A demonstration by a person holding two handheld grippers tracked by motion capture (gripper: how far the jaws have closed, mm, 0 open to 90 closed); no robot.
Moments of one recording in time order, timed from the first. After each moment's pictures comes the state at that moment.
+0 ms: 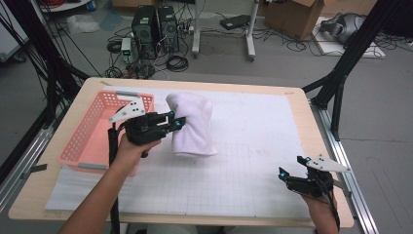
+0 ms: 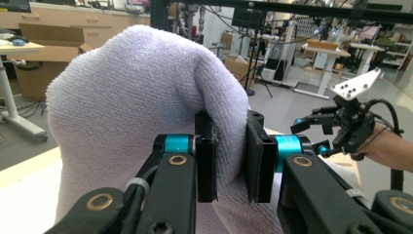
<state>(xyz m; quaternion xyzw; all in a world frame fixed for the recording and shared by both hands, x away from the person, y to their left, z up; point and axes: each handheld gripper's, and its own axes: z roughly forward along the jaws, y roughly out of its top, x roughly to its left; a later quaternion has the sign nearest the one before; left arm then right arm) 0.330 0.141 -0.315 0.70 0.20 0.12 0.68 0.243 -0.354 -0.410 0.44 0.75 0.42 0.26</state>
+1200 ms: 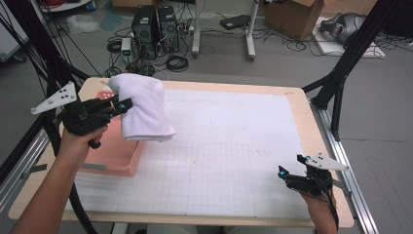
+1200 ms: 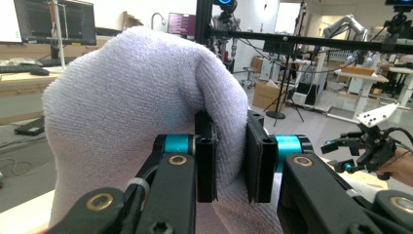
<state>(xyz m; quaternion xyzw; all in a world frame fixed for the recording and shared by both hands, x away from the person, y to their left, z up) 0.321 0.256 -0.280 0.66 0.24 0.18 0.69 0.247 -0.353 -0.408 0.44 0.75 0.41 0.26</state>
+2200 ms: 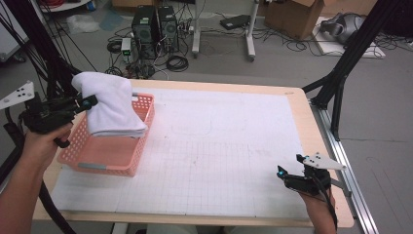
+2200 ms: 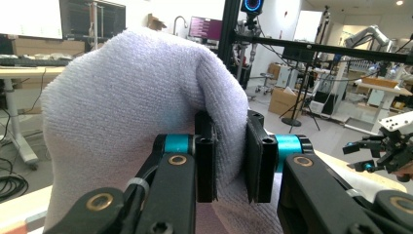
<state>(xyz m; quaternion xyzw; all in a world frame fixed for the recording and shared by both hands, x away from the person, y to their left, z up) 0.325 0.336 -0.290 0.64 0.28 0.19 0.69 0.247 -0.348 -0.408 0.44 0.76 0.40 0.27</state>
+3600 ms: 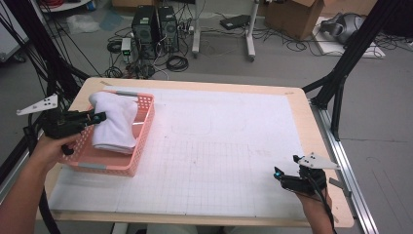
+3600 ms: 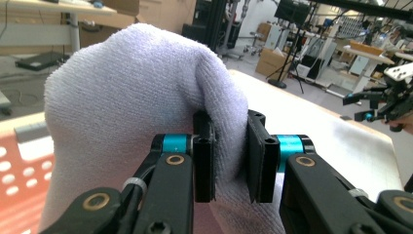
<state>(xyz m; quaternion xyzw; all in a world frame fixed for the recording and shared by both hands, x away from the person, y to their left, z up) 0.358 0.349 -0.359 0.70 0.30 0.11 0.64 0.250 -0.340 -0.412 0.44 0.77 0.38 0.27</state>
